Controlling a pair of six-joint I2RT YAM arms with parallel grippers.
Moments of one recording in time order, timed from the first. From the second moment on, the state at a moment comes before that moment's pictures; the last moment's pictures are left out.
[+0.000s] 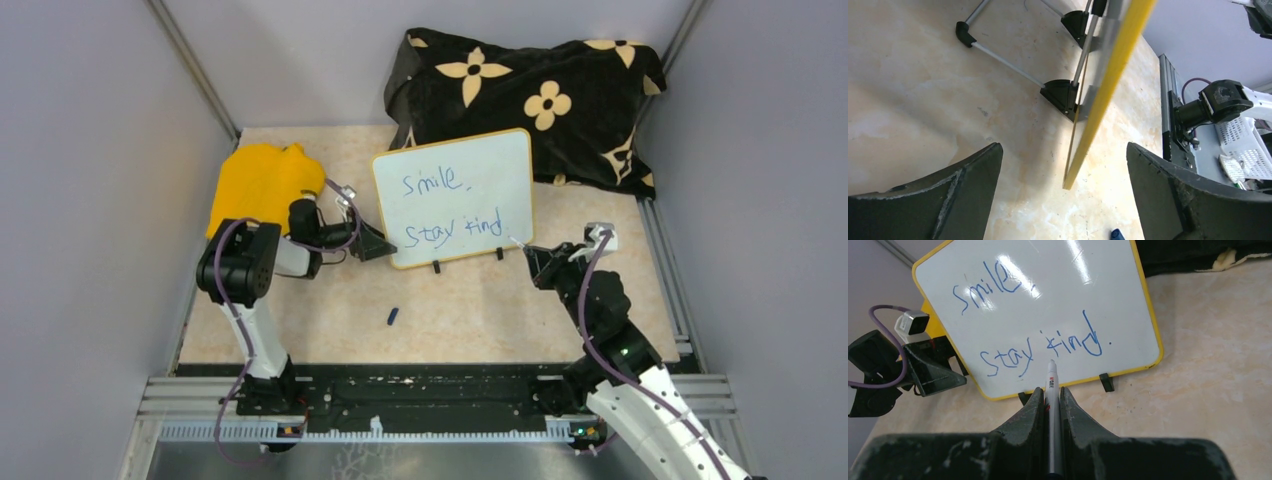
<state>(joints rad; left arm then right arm) -0.15 1.95 0.69 1.00 1.12 -0.46 0.50 0.36 0.44 -0.20 0.22 0.50</state>
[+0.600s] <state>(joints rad) -0.14 1.16 0.62 0.22 0.35 -0.45 0.50 0.26 0.43 -0.20 0.17 0.50</state>
